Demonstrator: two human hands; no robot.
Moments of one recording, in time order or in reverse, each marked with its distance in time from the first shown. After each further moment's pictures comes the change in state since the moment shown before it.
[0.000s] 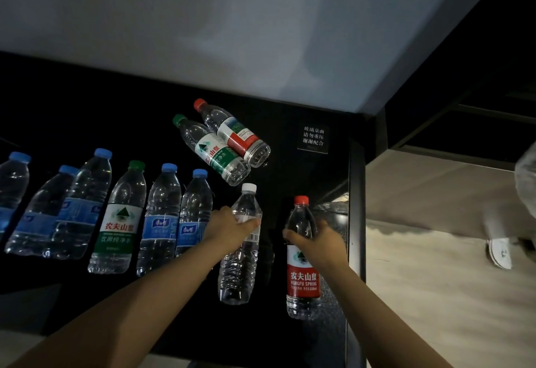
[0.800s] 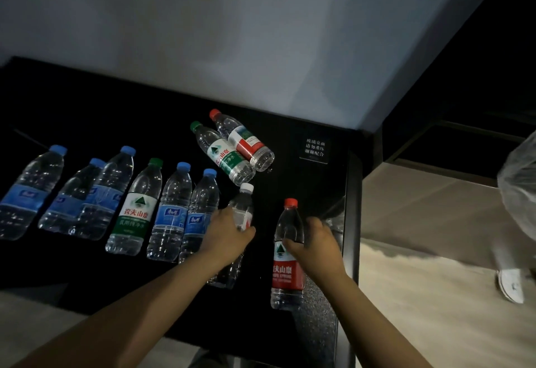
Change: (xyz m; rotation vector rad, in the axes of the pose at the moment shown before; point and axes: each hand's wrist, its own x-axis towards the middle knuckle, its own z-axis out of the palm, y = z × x) left_hand -0.067 0.004 -0.006 -0.144 0.161 0.185; right_hand -0.049 -0.018 -0.022 -0.078 0.045 -0.276
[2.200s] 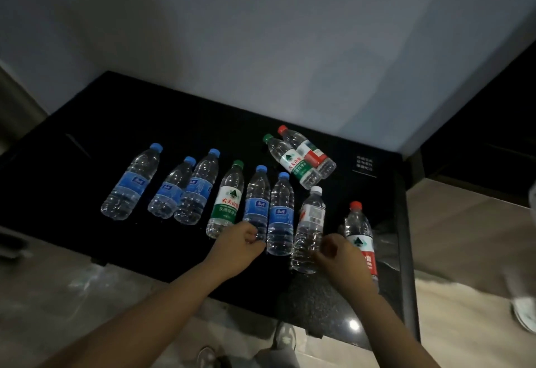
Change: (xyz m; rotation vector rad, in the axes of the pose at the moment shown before) left_hand -0.077 -0.129 -0.137 -0.134 -0.052 0.106; right_hand -0.112 -0.125 0.078 -0.093 0.118 -0.061
